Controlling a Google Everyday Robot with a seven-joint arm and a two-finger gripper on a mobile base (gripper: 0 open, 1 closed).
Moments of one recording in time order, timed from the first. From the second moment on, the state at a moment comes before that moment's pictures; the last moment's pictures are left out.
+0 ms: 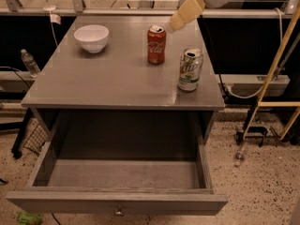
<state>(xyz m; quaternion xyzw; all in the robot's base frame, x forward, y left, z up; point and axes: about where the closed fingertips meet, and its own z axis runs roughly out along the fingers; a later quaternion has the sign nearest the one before) 0.693 -0.108 1.011 -0.40 0.84 0.07 0.37</state>
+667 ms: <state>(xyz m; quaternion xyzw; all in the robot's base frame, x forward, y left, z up) 0.736 -0.077 0.953 -0.38 0.85 0.09 0.35</state>
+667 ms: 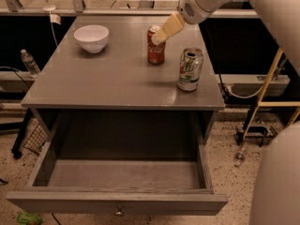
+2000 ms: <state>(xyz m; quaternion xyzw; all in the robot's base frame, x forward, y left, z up) 0.781 -0.032 0.904 -0.40 0.85 0.11 0.33</state>
